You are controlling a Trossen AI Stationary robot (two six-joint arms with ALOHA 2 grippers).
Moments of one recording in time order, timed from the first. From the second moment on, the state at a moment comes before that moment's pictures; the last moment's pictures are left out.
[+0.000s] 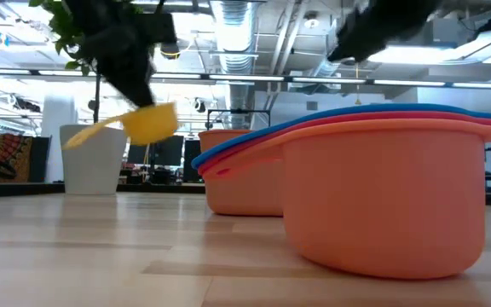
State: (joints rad) left arm -0.17 1.31 0.88 -0.50 -0.42 -0.21; right arm 0.33 1.31 0.86 -0.18 0.18 0.09
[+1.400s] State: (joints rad) left arm -0.12 1.57 1.07 -0.10 0.07 -0.41; right arm 0.37 1.72 1.41 -0.45 0.18 -0.64
